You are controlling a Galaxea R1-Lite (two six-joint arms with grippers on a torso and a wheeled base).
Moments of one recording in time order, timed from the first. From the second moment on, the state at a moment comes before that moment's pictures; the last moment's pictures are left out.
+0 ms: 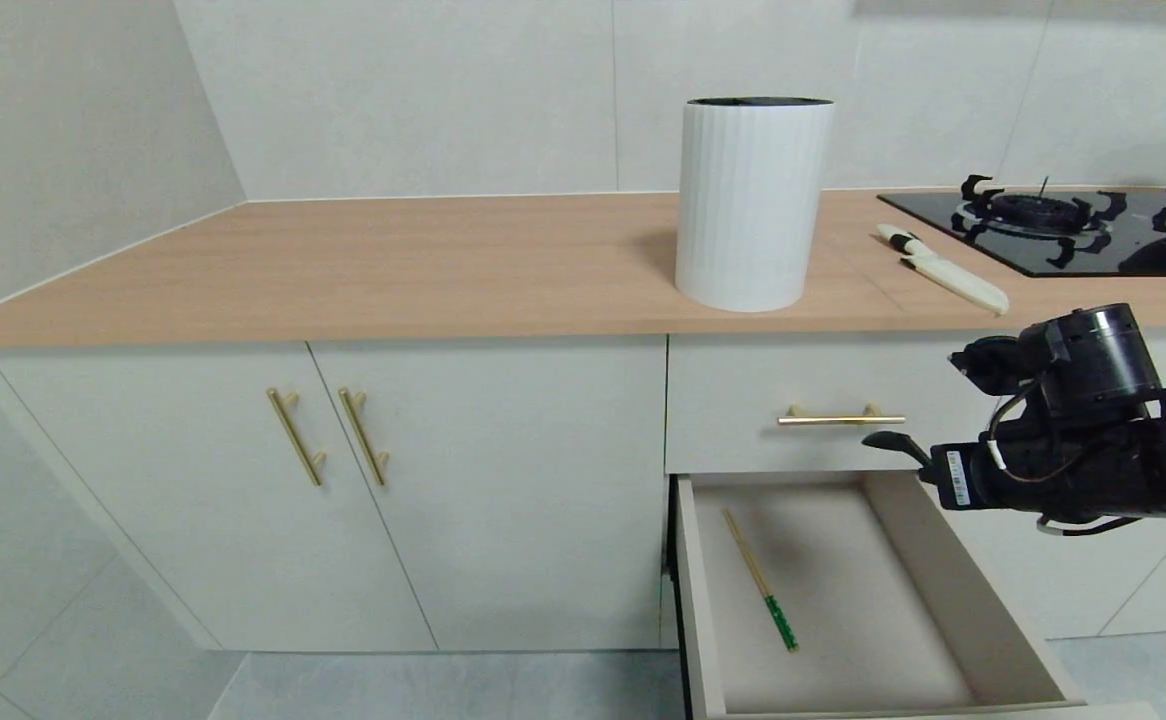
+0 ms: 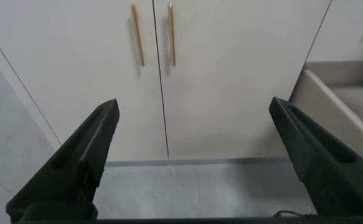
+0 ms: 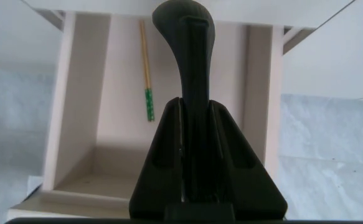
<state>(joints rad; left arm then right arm) 0.00 0.00 0.00 0.00 -0.02 0.00 0.25 1.68 -0.90 -0.06 -0.12 0.12</state>
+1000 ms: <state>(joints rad) 0.00 0.00 0.00 0.00 -0.02 0.00 0.26 1.76 -0.90 -0.14 -0.13 0.12</state>
